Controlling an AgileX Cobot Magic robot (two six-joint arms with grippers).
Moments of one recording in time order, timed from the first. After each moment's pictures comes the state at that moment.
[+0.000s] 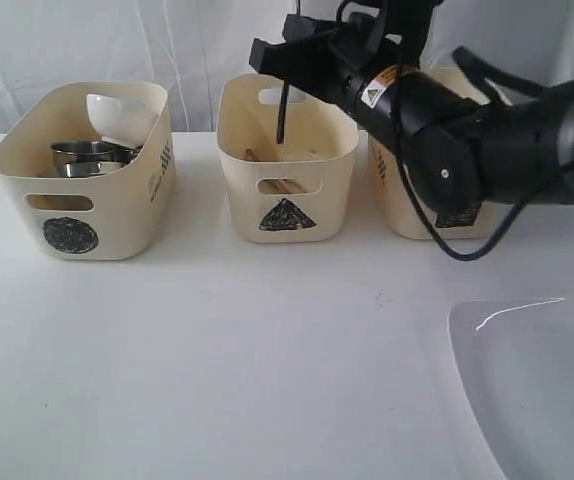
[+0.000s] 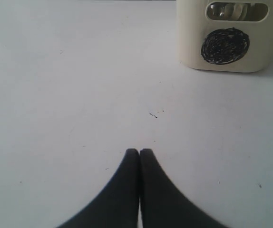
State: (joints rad) left arm 0.07 0.01 0.02 0.08 0.40 -0.08; right arm 0.38 1.76 -1.09 0.01 -0.68 0.28
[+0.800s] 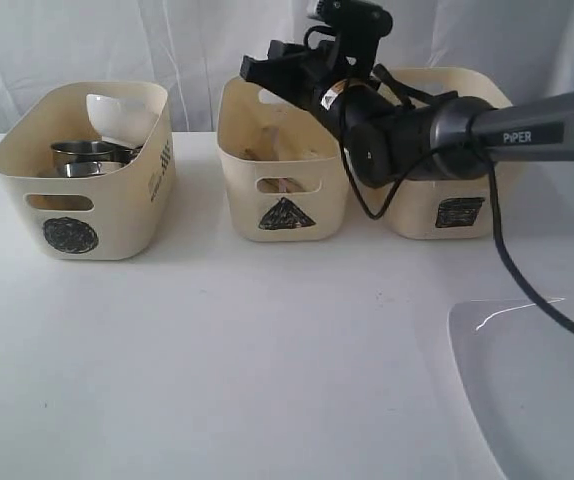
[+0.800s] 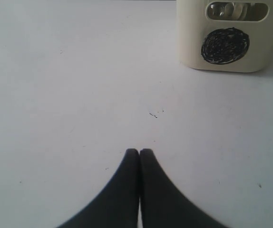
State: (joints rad) left arm 0.07 0.01 0.02 0.08 0.40 -0.08; right arm 0.33 2.12 -1.47 0.06 -0.59 0.28
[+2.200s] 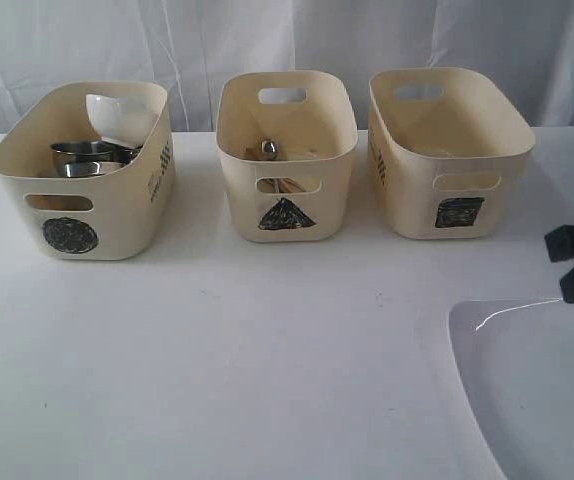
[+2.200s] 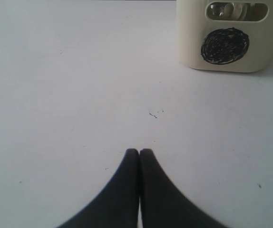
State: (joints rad) left arm 0.07 0.01 0.02 0.08 0.40 -0.08; right arm -0.28 1.27 -0.83 0.43 0.90 -0.42
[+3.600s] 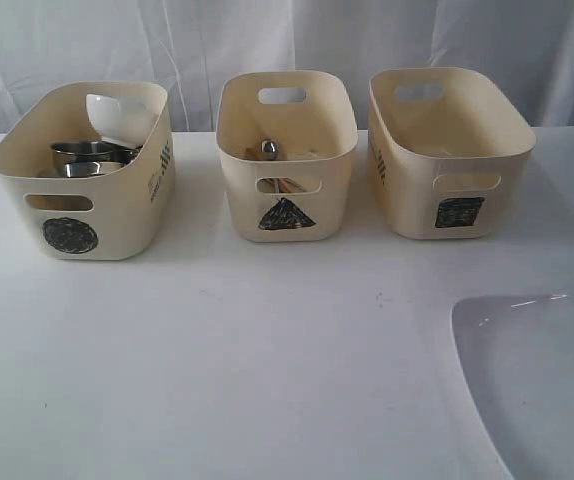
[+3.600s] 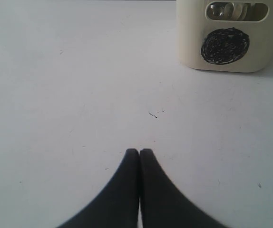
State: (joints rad) left arm 0.07 0.01 0.02 0.08 0.40 -0.08; right arm -0.47 1.89 -1.17 0.25 0.85 -0.60
